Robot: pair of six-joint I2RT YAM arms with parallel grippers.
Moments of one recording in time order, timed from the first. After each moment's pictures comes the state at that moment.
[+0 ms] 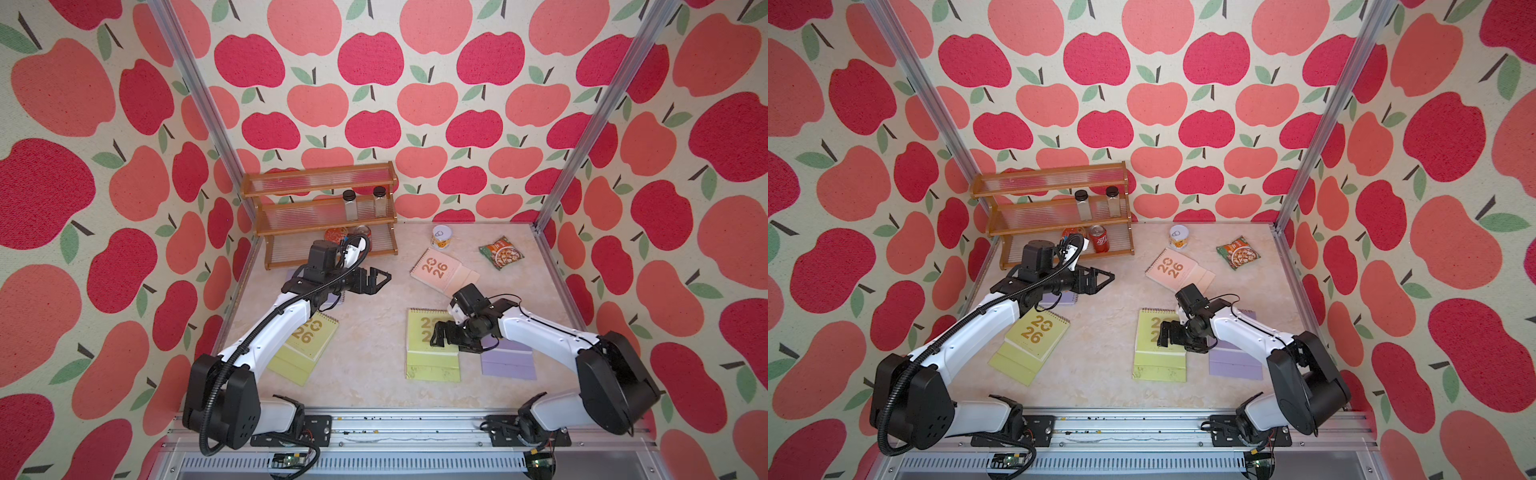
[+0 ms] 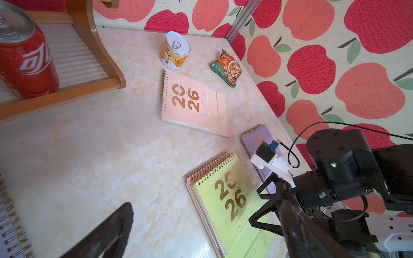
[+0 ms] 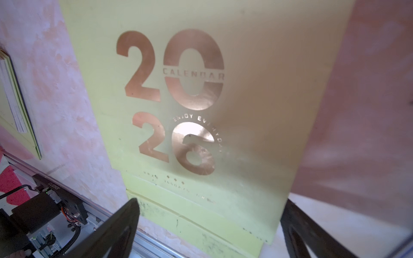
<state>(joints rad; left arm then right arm) -0.35 1.35 1.01 -0.25 0.58 -0.26 0.63 1.45 0.79 -0.65 -0.33 0.58</state>
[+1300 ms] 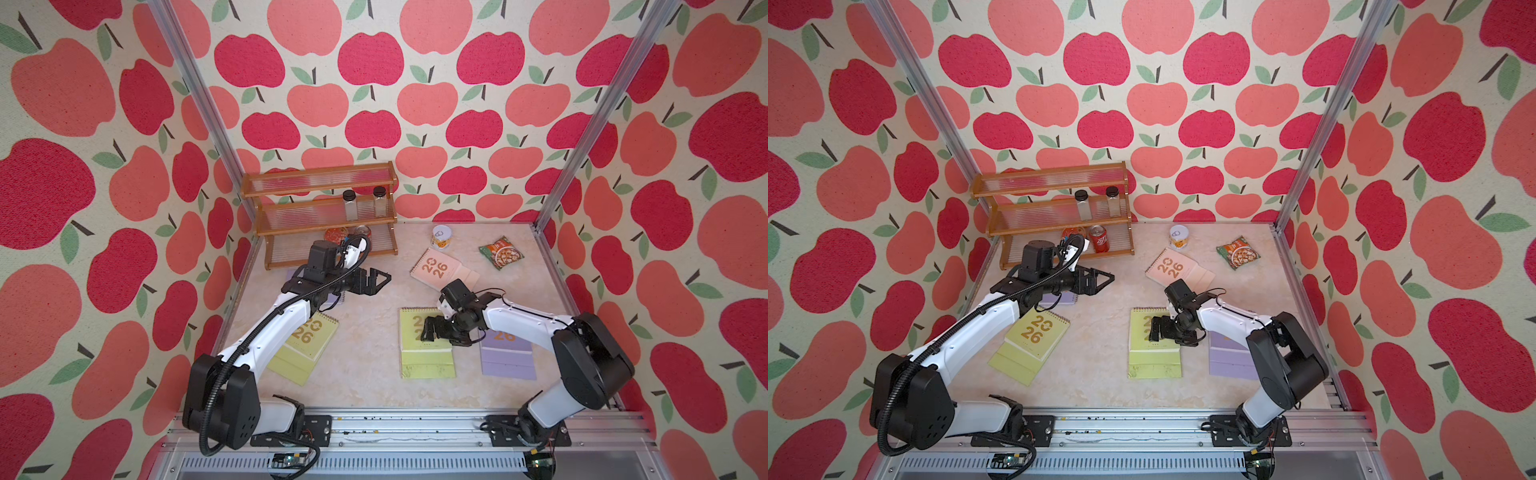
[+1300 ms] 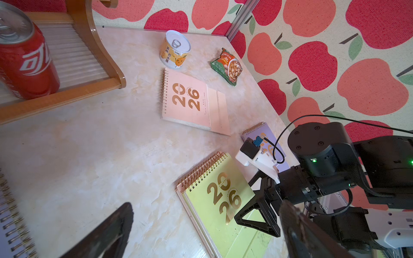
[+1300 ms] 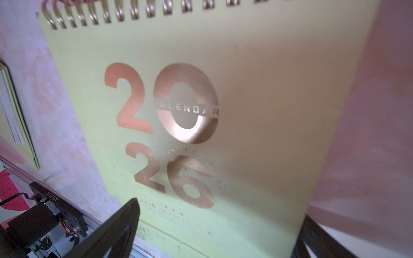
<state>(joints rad) -0.35 1.35 1.01 -0.26 0.57 -0.24 0.68 1.59 0.89 -0.58 -0.32 0.59</state>
